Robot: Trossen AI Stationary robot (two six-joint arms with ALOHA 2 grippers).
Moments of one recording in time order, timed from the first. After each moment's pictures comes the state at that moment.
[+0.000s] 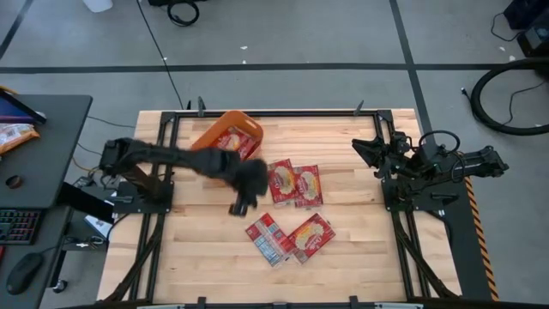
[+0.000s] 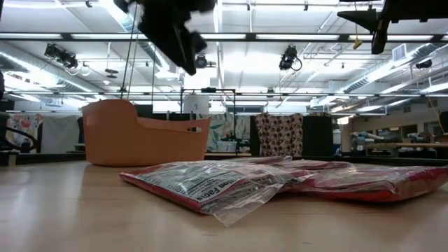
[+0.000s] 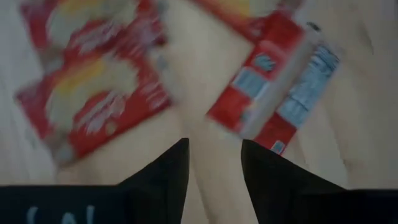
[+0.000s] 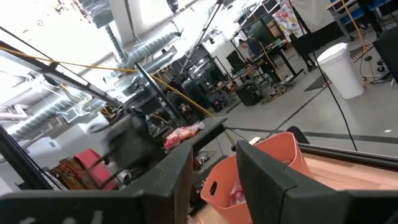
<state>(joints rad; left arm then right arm) -0.06 1.62 1.33 -0.79 0.10 0.21 0.15 0.32 0.33 0.25 0.53 0.49</state>
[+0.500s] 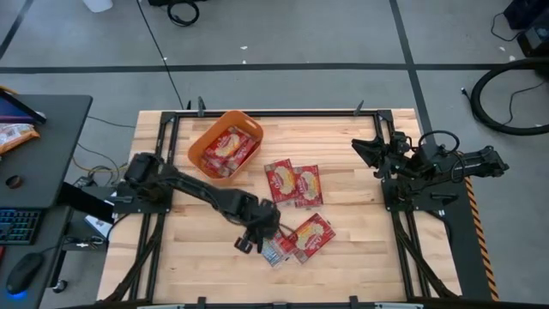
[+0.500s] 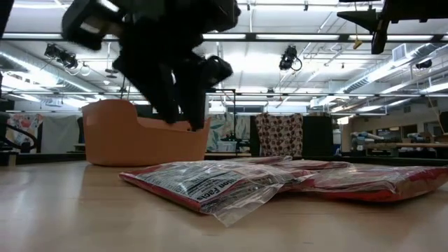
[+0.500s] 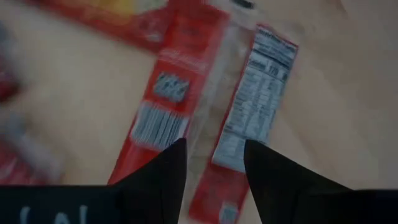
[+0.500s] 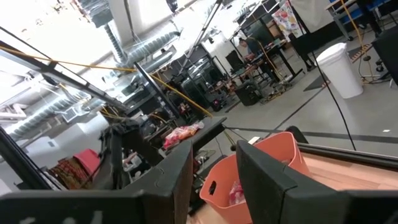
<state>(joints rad) -0.29 1.89 1.33 -0.58 0.09 0.24 0.15 0.32 0.33 0.25 0.53 0.49</state>
